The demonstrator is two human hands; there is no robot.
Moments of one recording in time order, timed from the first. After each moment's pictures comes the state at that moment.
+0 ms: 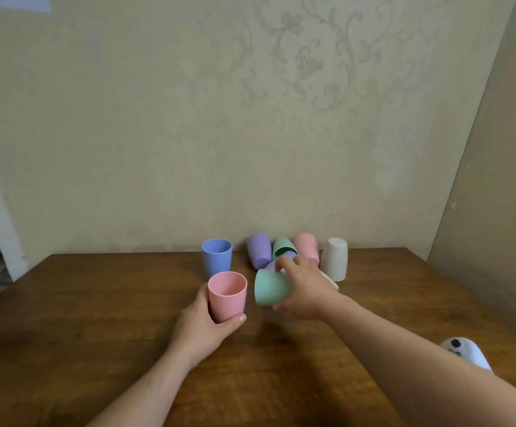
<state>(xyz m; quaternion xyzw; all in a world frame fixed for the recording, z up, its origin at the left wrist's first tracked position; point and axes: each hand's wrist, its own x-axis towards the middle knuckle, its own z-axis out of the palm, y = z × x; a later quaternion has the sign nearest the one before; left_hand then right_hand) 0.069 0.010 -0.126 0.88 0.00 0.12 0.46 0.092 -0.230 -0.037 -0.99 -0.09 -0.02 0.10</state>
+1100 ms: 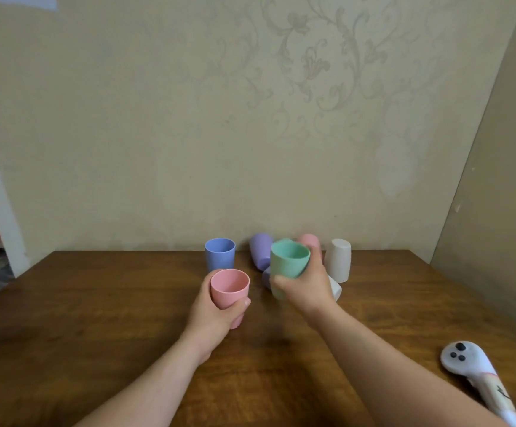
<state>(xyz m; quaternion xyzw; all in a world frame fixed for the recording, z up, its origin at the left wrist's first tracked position) 0.083 -0.010 -0.125 0.73 -0.03 0.12 0.67 0.073 -0.208 -0.046 -0.82 0.02 -0.17 0.55</state>
